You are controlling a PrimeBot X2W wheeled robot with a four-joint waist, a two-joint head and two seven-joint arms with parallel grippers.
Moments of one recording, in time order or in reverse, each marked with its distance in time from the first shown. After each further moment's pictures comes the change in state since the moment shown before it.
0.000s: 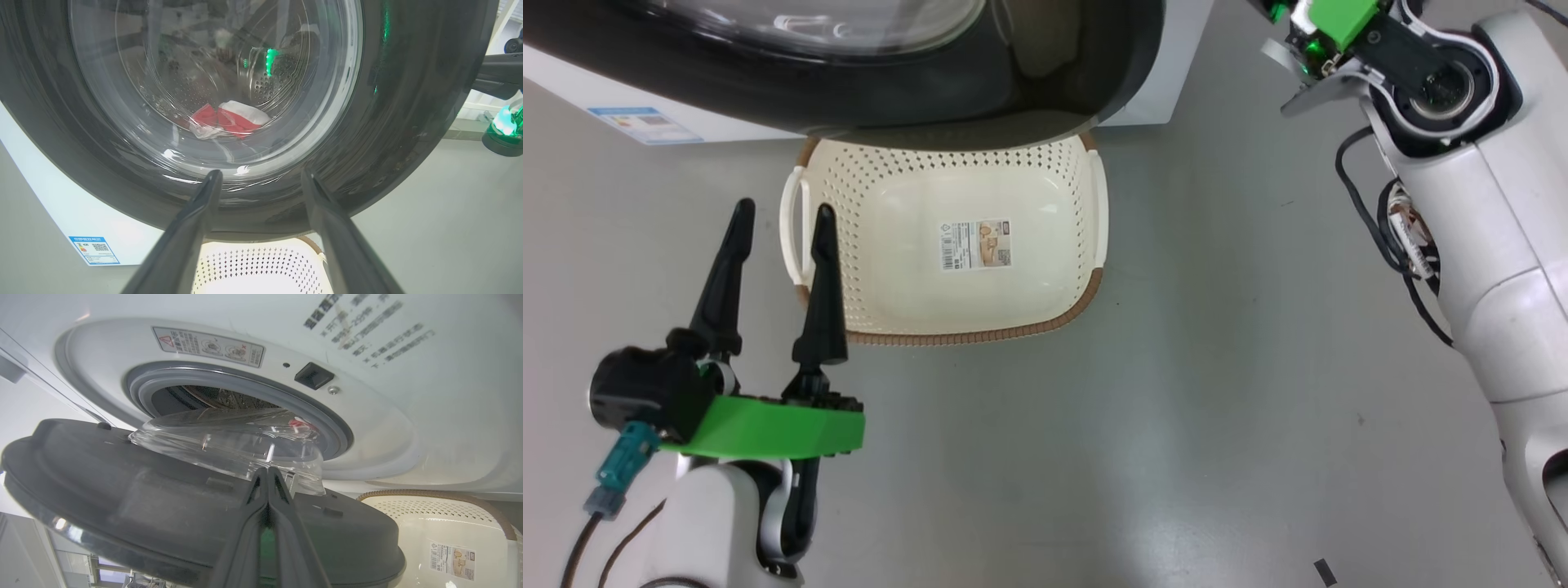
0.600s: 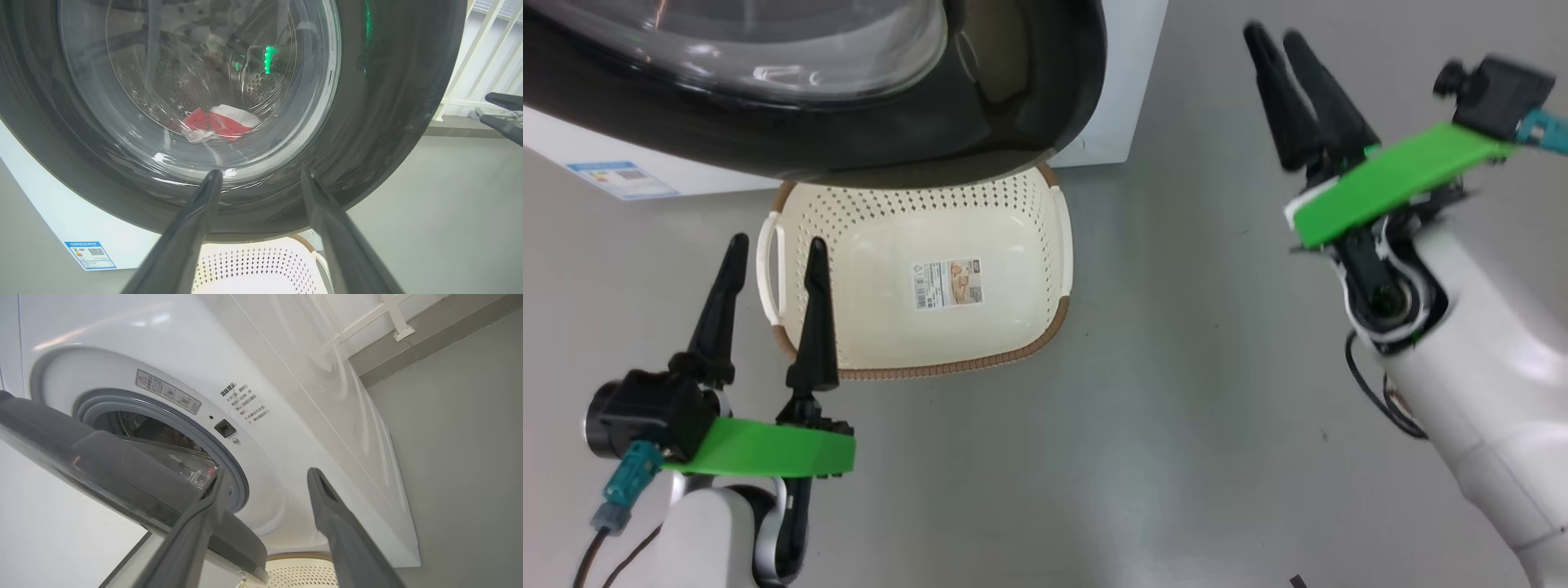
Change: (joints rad) left arm 0.047 0.001 0.031 0.029 0.036 -0.005 0.000; right arm 0.318 -0.116 0.141 -0.128 -0.315 0.000 -0.682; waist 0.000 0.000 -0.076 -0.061
